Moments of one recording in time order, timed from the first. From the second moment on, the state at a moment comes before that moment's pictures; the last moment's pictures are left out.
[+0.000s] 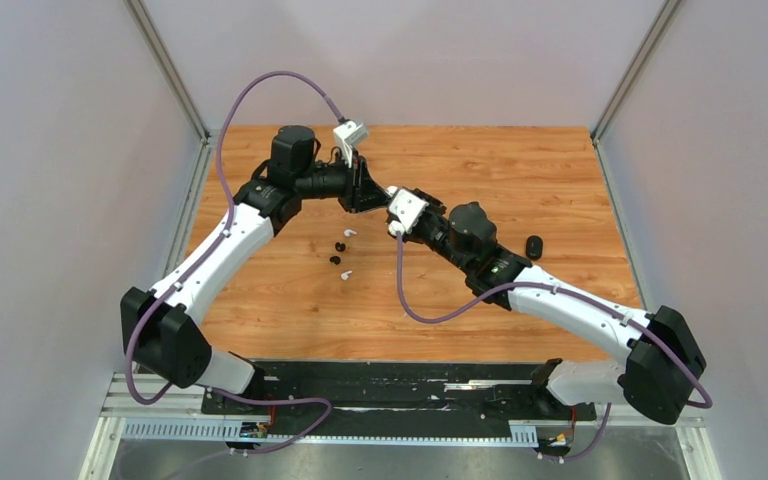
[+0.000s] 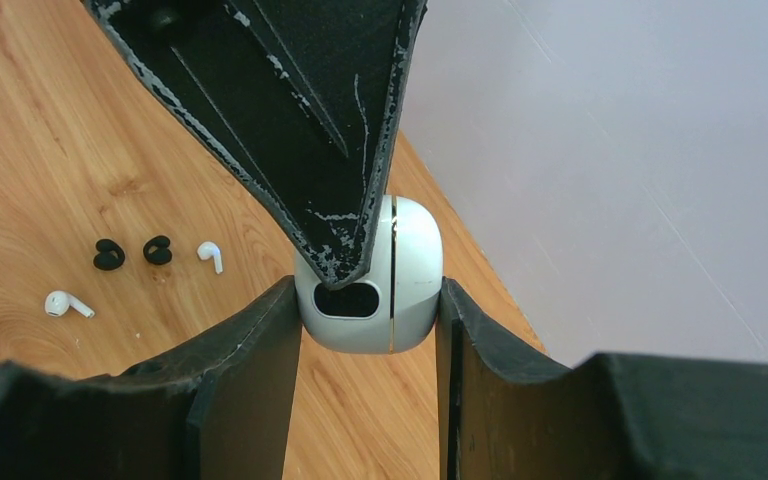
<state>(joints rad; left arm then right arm) -0.46 1.43 1.32 -0.27 0.77 -0.18 0.84 1.27 0.89 0.33 0.03 -0.59</state>
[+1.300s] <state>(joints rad) -0.47 1.21 1.18 -0.39 1.00 0.55 0.53 1.50 1.52 -0.67 -0.96 -0.45</state>
